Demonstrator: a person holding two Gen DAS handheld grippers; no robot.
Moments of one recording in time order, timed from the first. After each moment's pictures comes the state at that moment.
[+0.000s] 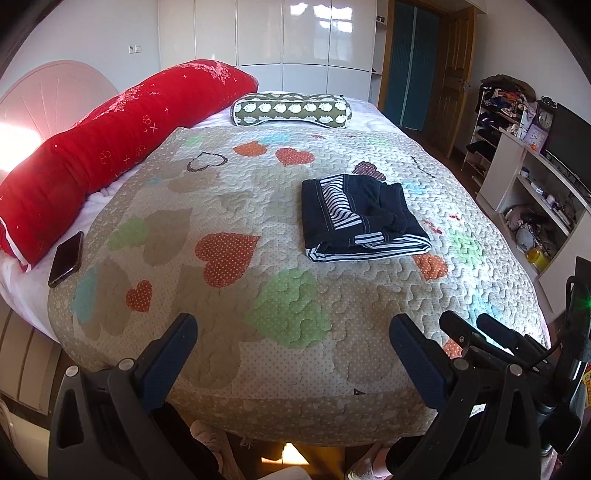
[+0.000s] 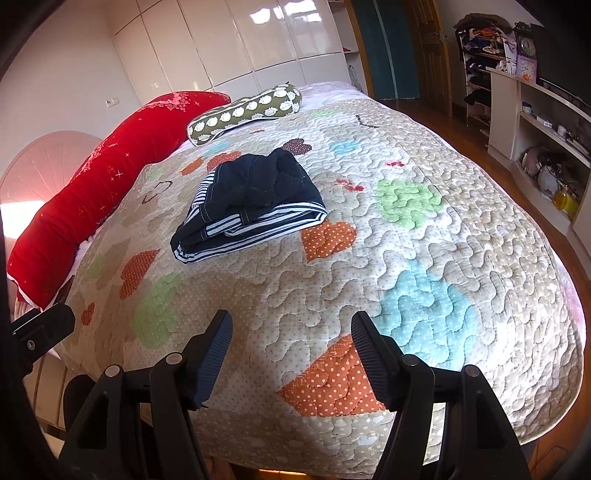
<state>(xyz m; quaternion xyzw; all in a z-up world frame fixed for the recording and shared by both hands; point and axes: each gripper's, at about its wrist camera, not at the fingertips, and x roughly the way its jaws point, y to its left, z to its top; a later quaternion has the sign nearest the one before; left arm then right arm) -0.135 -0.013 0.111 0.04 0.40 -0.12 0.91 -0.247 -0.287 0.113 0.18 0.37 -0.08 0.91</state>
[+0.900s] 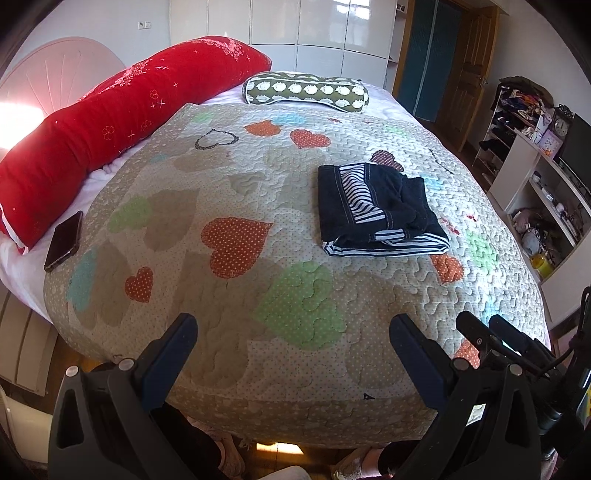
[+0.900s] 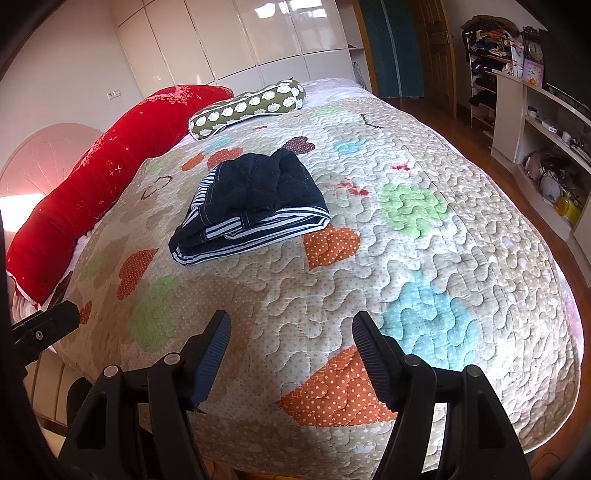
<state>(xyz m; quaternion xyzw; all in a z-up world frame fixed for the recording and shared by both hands) -0.105 -0.005 0.098 0.02 0.44 -0.10 0.89 -0.230 -0.293 0.114 0.18 0.39 -0.07 0.90</state>
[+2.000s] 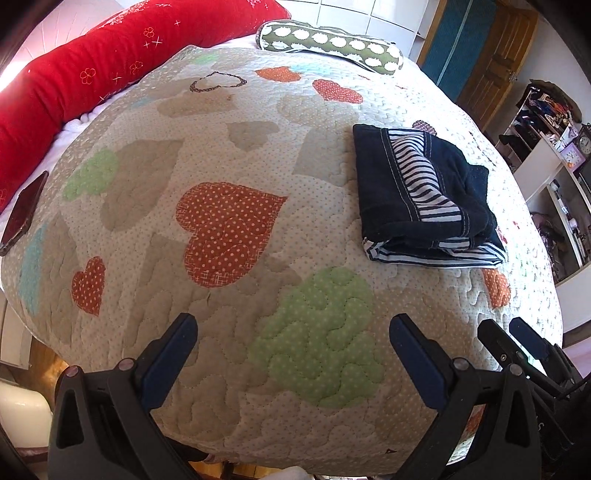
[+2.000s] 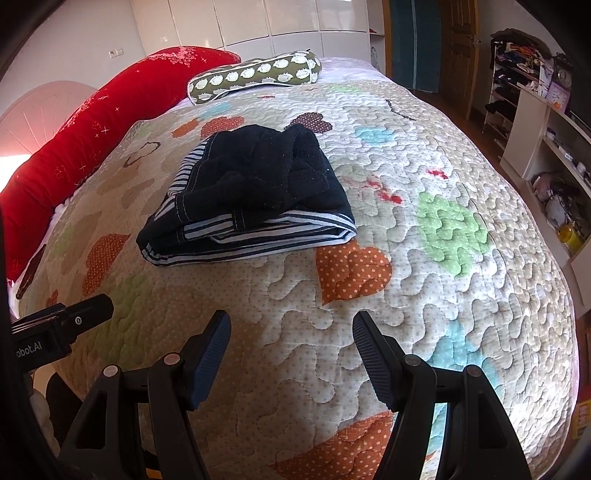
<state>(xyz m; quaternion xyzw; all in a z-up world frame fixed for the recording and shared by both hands) -0.028 0.001 0.036 -0.02 0.52 -0.09 0.85 -0.157 -0.284 0.096 0.11 0.45 -0.06 0.89</state>
